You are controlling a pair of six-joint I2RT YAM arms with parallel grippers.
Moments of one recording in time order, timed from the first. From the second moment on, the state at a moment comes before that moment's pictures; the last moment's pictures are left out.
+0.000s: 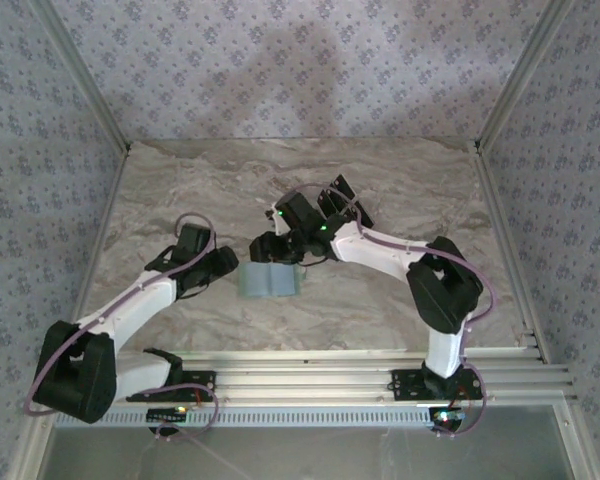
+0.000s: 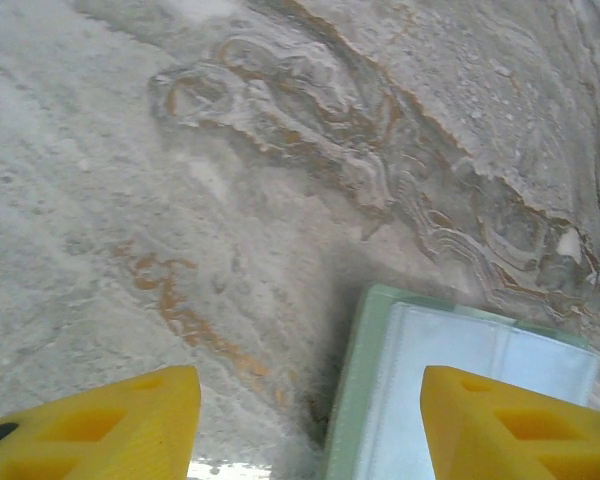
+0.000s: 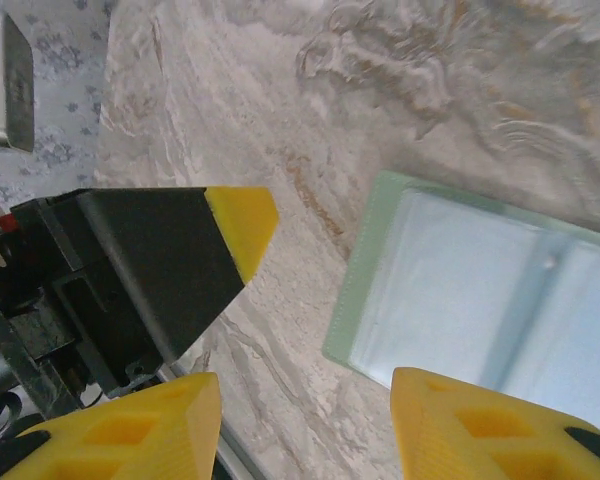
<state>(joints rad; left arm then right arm) -0.37 1.20 0.63 -0.37 0.02 -0.77 0.82 1.83 1.32 -0.32 -0.43 0.72</state>
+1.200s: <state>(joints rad) -0.52 1.48 0.75 -0.54 -0.15 -0.67 0.78 1.88 1.12 -0.23 -0.45 0.78</state>
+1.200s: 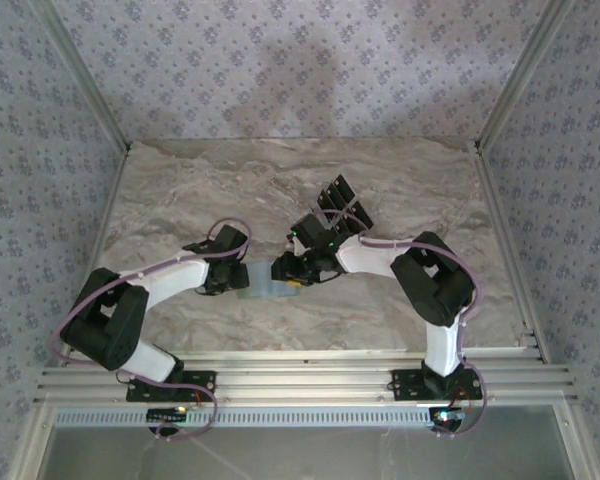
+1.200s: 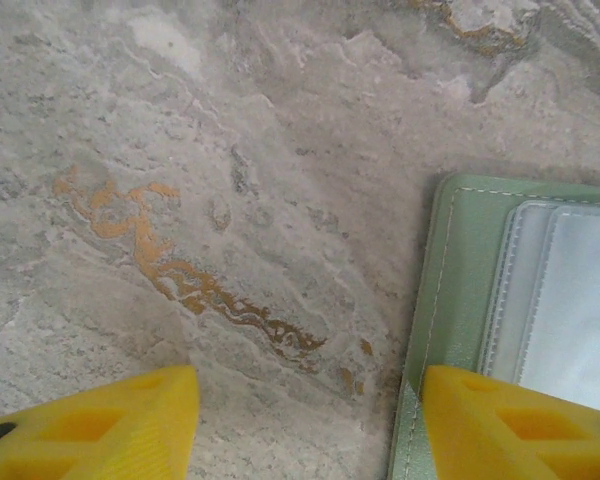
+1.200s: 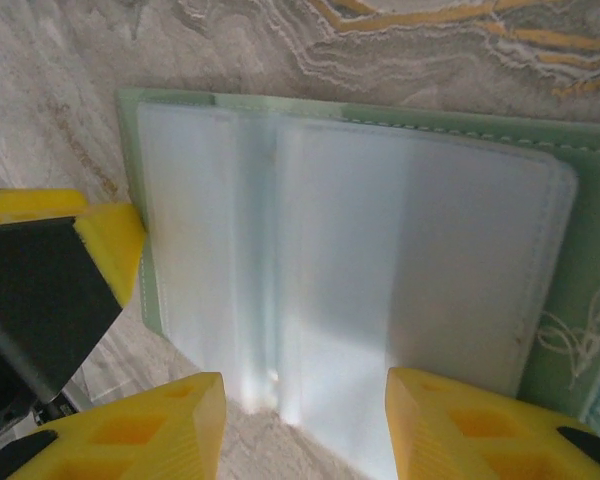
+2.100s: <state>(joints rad) -0.44 1.25 0.81 -0.58 -0.05 -0.64 0.65 1.93 1.61 -0.96 0.22 0.25</state>
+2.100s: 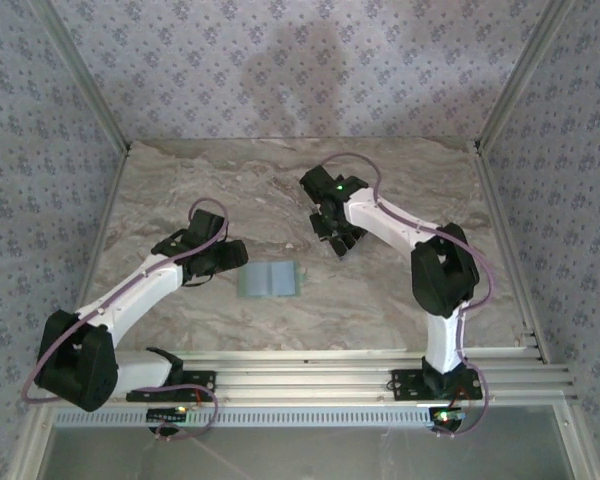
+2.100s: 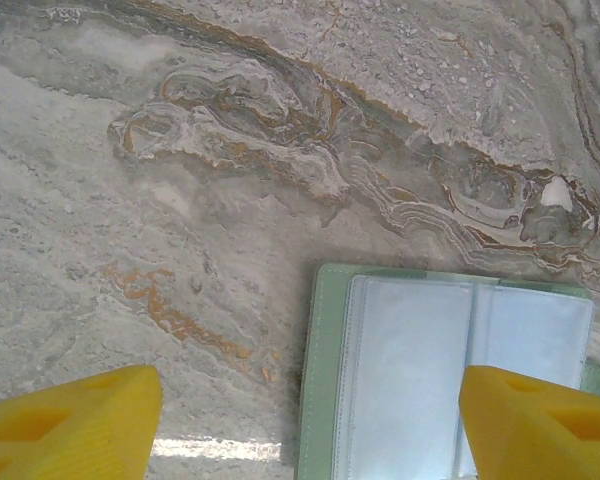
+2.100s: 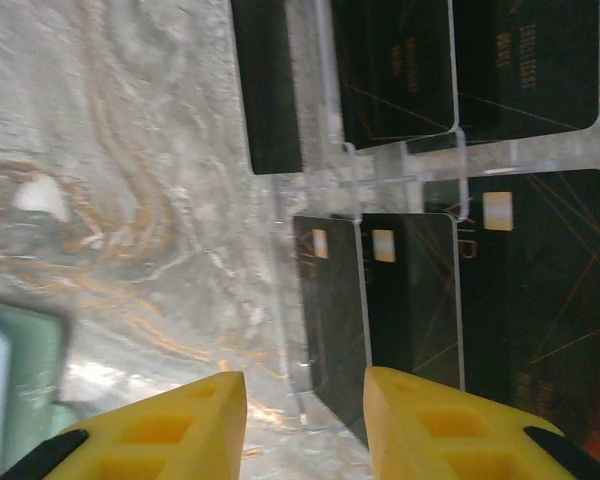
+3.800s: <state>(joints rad) -0.44 1.29 0.81 -0.56 -0.04 -0.64 0.70 2.02 1.59 -1.00 0.39 0.19</state>
